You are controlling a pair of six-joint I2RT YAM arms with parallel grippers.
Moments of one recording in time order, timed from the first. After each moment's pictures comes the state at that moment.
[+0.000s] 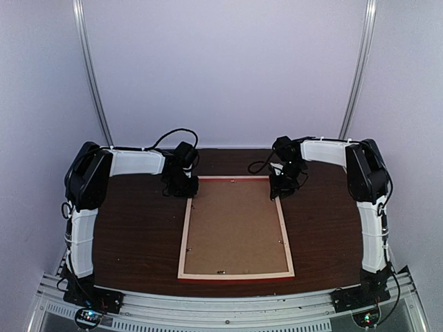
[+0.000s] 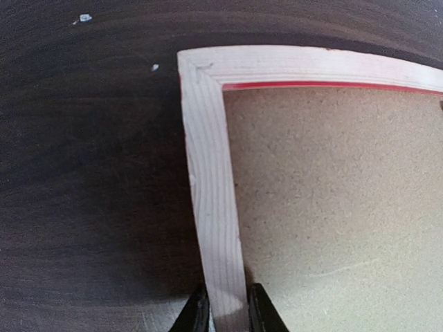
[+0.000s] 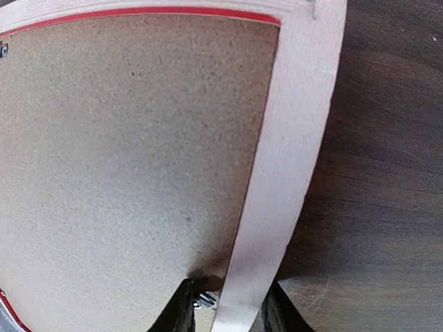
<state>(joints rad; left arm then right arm) -0.60 2.17 1.59 -0.56 -0.06 -0.48 0.41 2.22 1.75 -0.90 -0.16 0.27</state>
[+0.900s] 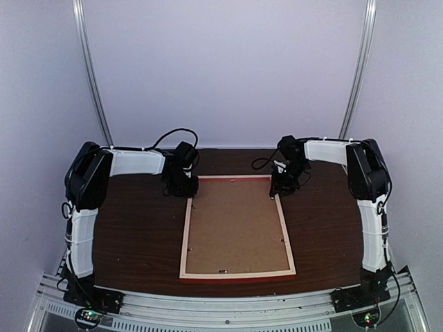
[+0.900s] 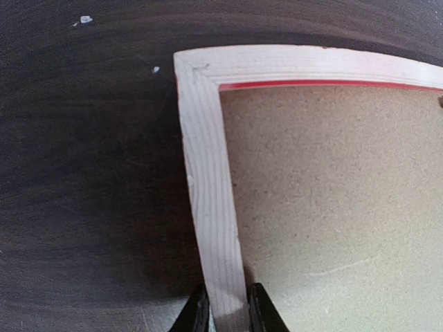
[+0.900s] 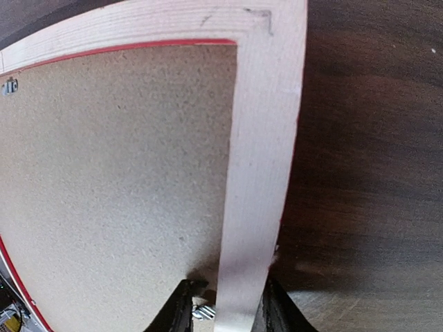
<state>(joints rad) -0.60 2.17 1.59 -0.55 -0.06 -0.48 0.37 2.24 1.75 -0.85 -0.26 0.32</state>
